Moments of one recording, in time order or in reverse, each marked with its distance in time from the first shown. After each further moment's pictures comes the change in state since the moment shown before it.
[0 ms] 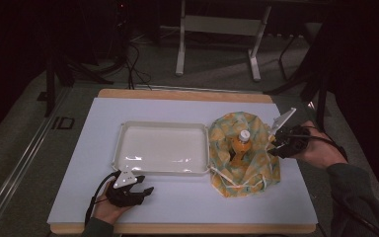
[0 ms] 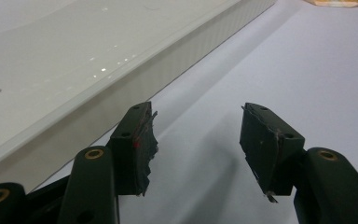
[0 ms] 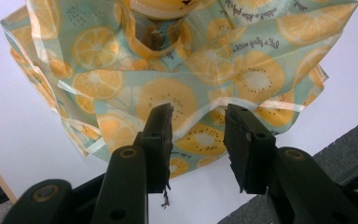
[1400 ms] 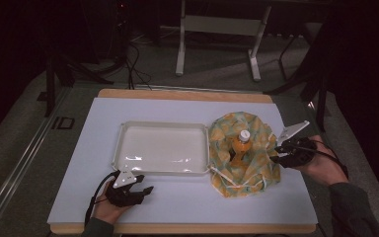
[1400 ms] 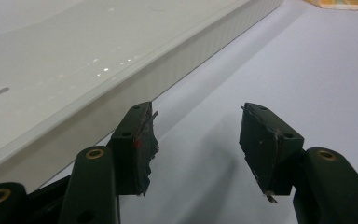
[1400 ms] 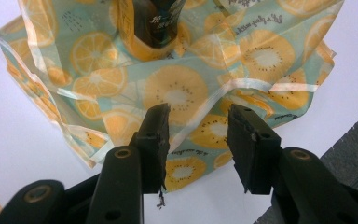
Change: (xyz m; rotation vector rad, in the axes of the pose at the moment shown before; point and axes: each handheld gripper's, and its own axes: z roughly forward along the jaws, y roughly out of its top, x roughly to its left) left arm 0.001 0.000 0.000 -0.007 0.015 -0.013; right arm 0.016 -0.034 0.010 -0.114 -0.037 0.119
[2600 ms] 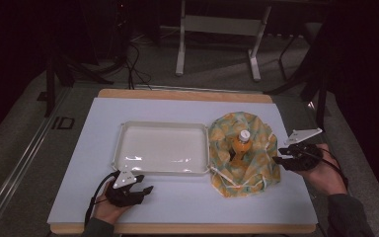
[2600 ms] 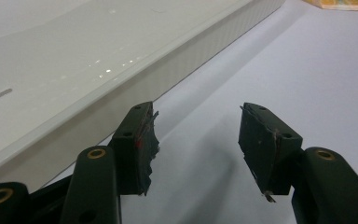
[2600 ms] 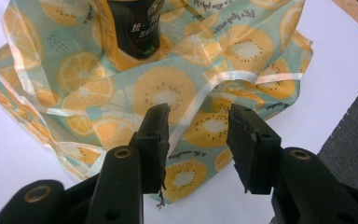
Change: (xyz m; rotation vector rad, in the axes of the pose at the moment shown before) left arm -0.001 0.000 0.000 -0.004 0.008 0.004; right arm 0.004 -0.024 0.001 -0.126 -0.059 0.125
